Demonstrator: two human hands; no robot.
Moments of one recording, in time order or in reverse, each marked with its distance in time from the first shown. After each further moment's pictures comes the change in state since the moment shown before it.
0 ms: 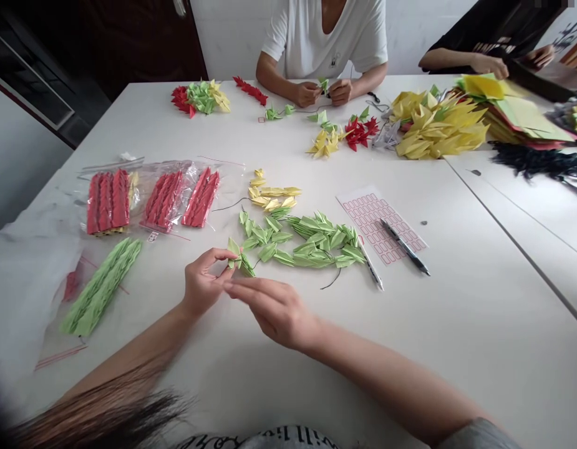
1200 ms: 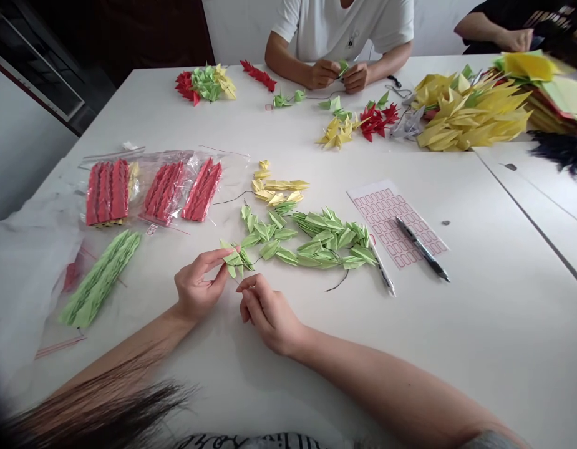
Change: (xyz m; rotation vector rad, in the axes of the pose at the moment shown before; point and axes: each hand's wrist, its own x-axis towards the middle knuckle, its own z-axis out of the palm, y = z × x) left_hand -0.008 0.001 0.001 0.091 0.076 0.269; right_hand -0.027 0.013 0.028 0.522 -0.116 0.656
